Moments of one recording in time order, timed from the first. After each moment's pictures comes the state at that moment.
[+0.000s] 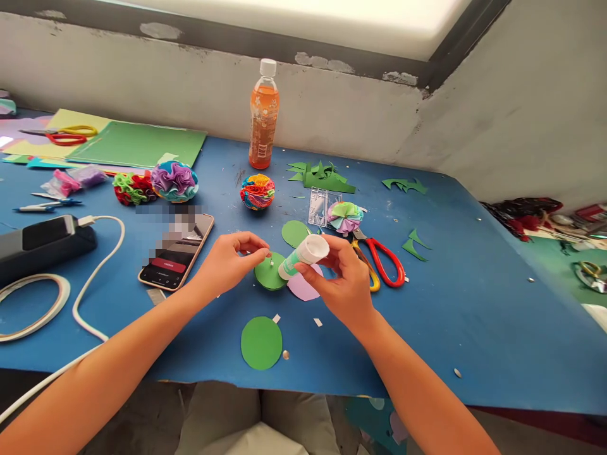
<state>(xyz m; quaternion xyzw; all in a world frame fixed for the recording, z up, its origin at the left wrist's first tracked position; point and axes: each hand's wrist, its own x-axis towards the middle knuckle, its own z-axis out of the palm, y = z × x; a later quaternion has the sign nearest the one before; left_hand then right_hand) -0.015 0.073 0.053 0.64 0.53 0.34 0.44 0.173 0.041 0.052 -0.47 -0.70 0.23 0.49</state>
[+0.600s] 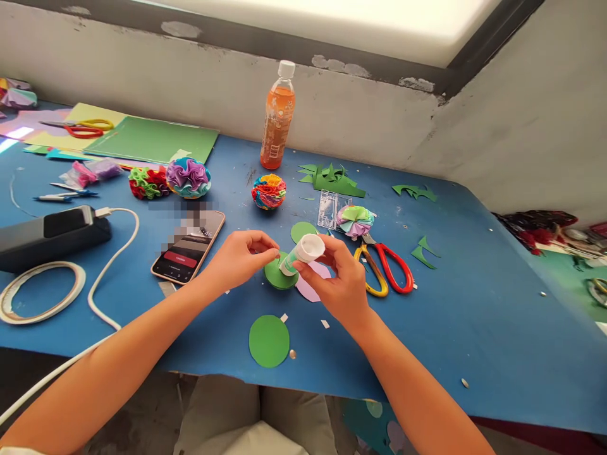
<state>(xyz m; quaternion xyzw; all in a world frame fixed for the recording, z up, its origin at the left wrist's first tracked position) -0.022 0.076 0.053 0.64 0.51 0.33 0.46 0.158 0.046 0.048 -0.48 -0.72 0.20 0.46</state>
